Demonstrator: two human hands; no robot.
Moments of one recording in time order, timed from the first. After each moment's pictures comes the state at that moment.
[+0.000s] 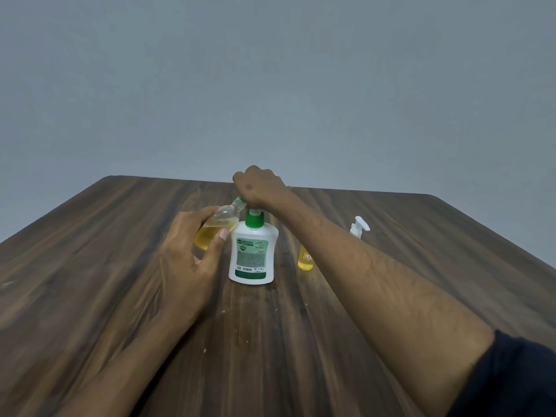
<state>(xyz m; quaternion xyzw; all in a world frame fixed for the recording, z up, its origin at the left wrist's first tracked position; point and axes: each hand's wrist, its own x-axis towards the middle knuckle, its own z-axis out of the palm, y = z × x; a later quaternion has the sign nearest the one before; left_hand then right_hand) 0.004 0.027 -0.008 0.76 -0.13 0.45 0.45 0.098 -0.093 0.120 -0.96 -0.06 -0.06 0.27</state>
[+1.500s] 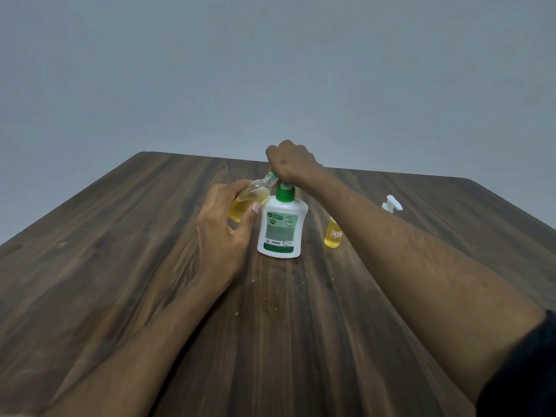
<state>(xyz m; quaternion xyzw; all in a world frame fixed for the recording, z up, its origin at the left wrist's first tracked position) 0.008 0.030 -0.012 0.76 -0.12 0.46 0.44 0.096 -0.095 0.117 -0.96 -0.06 -0.06 0.28</state>
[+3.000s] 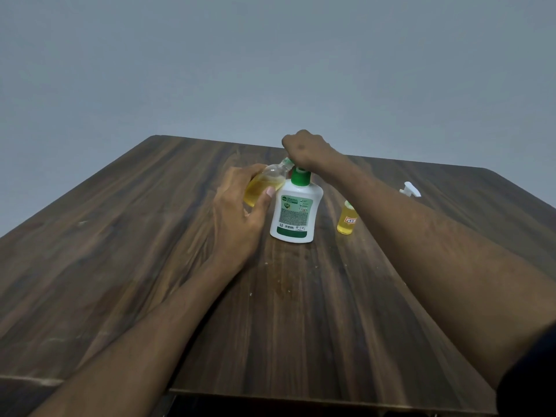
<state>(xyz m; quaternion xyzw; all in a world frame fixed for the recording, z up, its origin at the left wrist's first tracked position) 0.010 0.031 -0.014 0.77 -0.13 0.45 0.44 0.087 -0.097 0.119 -0.96 -0.07 -0.03 0.27</state>
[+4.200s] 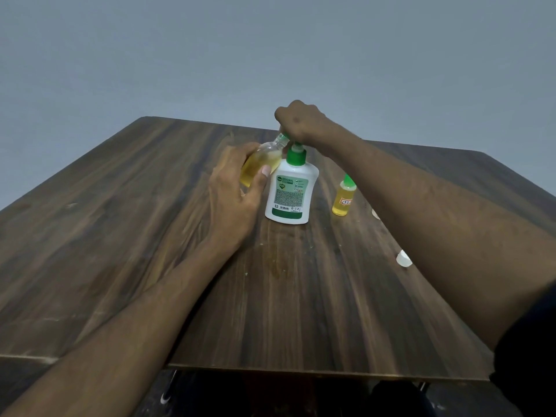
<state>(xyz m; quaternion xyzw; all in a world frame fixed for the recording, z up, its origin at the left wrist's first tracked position) 0.013 0.031 -0.016 0.77 -0.13 0.47 0.42 0.094 -0.095 0.118 -0.95 -0.08 -0.05 0.30</state>
